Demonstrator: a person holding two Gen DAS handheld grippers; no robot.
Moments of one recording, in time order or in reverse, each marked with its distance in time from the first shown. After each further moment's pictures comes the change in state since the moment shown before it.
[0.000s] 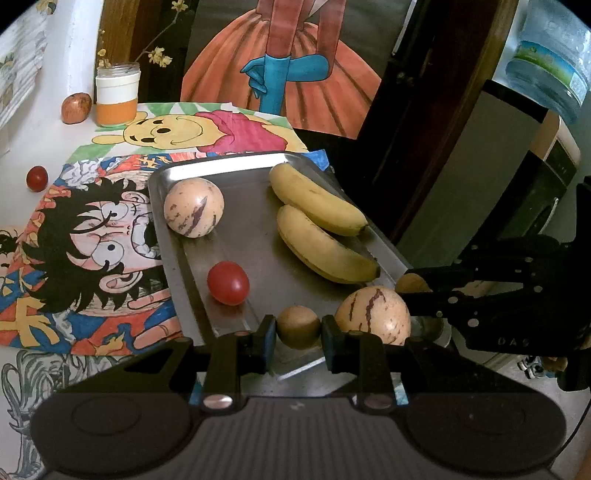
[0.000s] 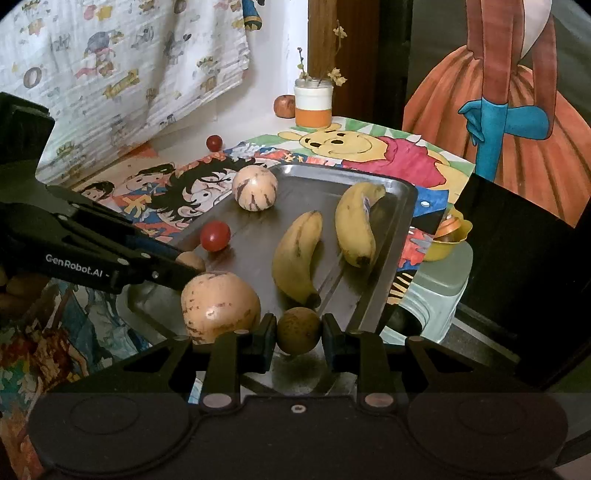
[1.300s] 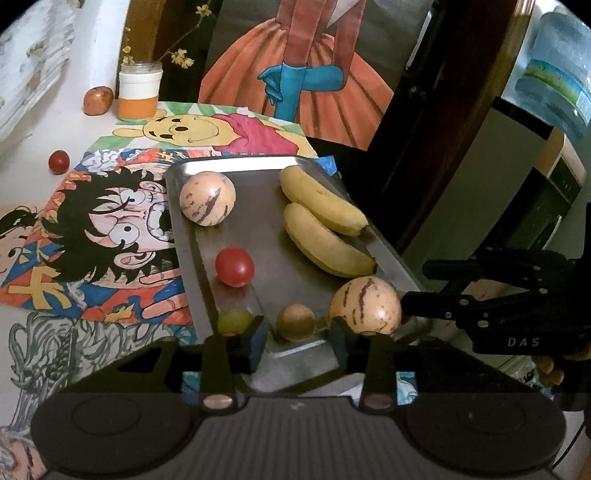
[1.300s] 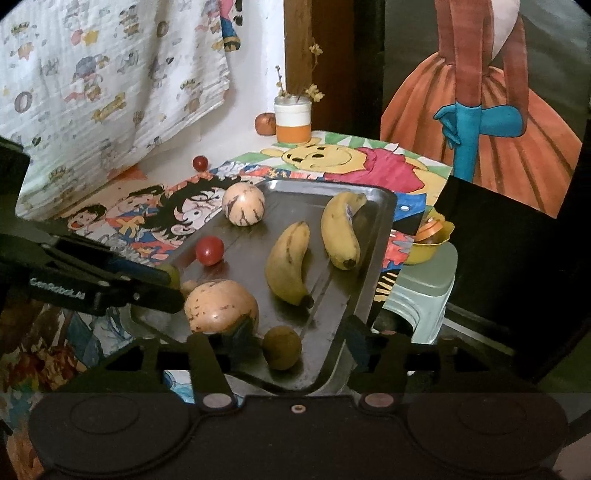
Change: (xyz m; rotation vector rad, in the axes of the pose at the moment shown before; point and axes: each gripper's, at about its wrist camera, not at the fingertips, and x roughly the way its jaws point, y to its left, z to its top) left arm -0.019 -0.002 -0.015 -0.071 -0.040 0.011; right arm -0.023 0.004 -0.007 0.082 -0.078 -0.063
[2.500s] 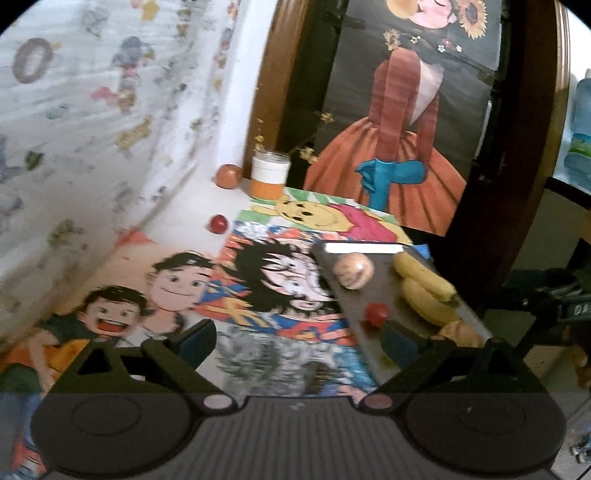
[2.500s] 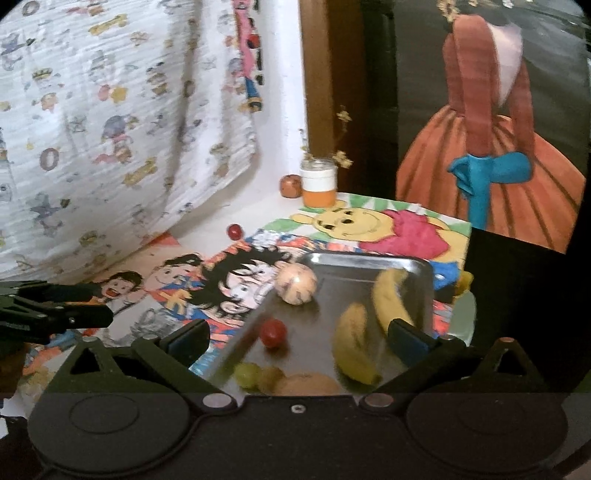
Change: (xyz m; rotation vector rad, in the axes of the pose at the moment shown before) left arm -0.125 0.065 -0.037 -0.069 -0.291 0.270; right arm -0.019 0.062 0.045 0.010 -0.152 0.054
